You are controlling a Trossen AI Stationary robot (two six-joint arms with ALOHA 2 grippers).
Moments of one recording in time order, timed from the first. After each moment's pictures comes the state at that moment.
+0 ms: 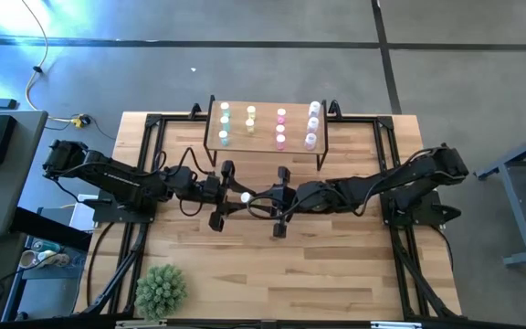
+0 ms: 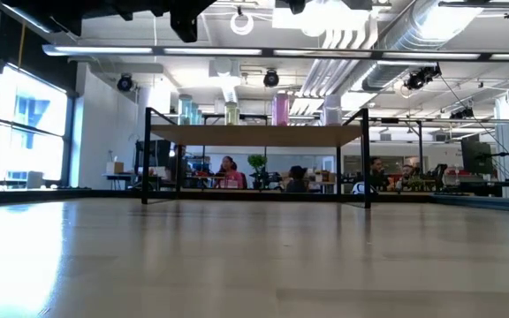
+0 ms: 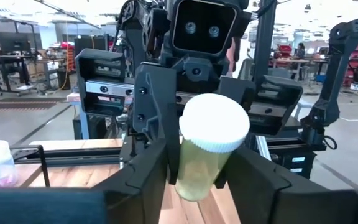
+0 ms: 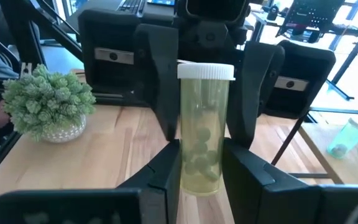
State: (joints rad) left arm -0.01 1.27 0.57 0.78 0.01 0.00; right arm 0.24 1.58 1.19 0.11 0.32 -0.03
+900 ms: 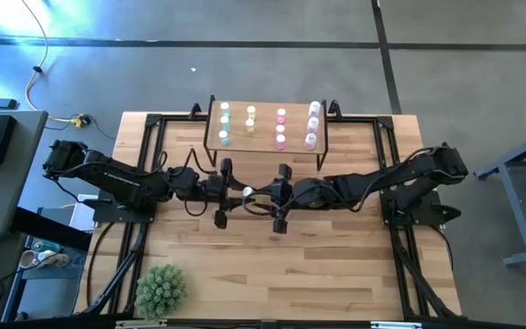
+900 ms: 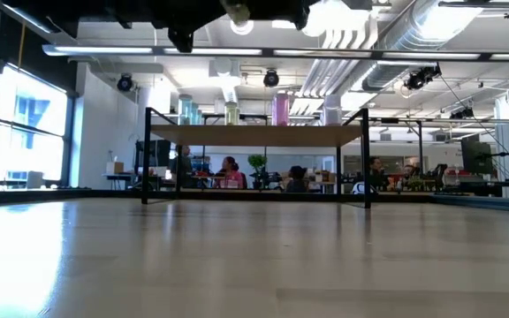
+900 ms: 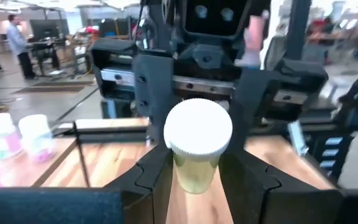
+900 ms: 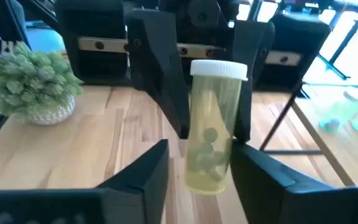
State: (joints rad) left arm -0.01 1.27 0.57 0.70 -0.09 0.03; right arm 0.20 1.58 1.19 0.01 0.32 0.00
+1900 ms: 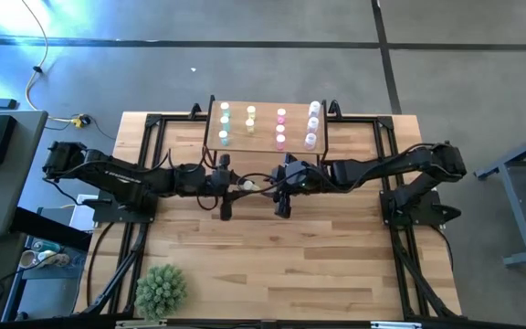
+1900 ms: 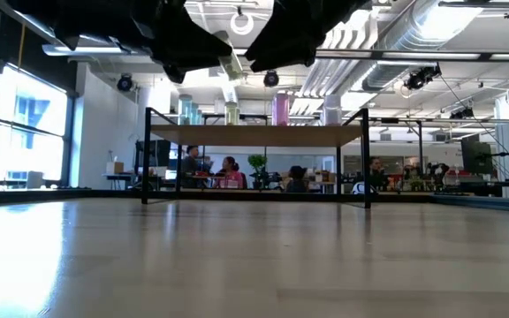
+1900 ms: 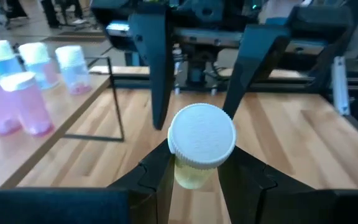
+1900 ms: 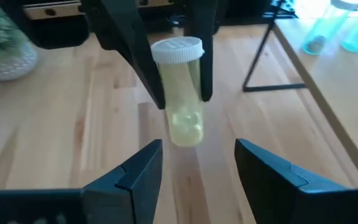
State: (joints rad) left arm 0.07 1.27 0.57 0.49 -0.14 -0.01; right arm 0.07 1.58 1.19 -0.20 0.18 0.07
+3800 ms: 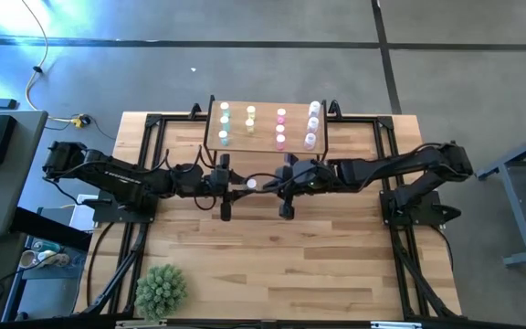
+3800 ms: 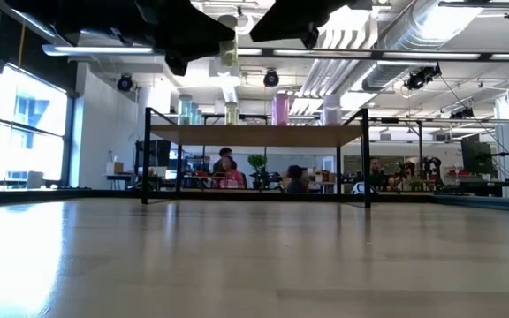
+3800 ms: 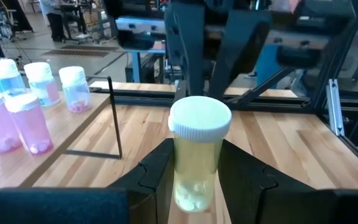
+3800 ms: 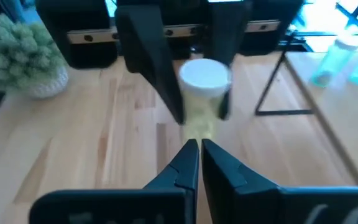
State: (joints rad) left arm 0.05 1.27 0.57 0.56 -0.15 -0.02; right arm 0.09 1.52 1.19 -0.18 0.16 0.04
